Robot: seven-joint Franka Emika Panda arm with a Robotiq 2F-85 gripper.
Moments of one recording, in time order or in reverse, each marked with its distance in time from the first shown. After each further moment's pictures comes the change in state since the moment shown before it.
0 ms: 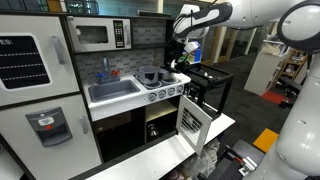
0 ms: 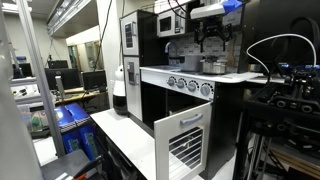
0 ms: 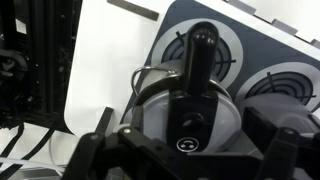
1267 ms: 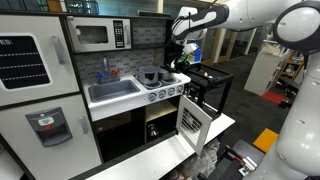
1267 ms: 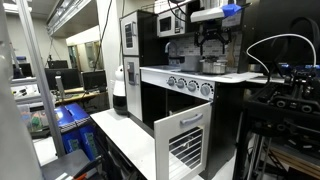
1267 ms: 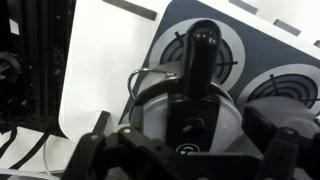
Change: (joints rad) arm 0.000 0.025 0.004 0.010 -0.001 0.000 0.003
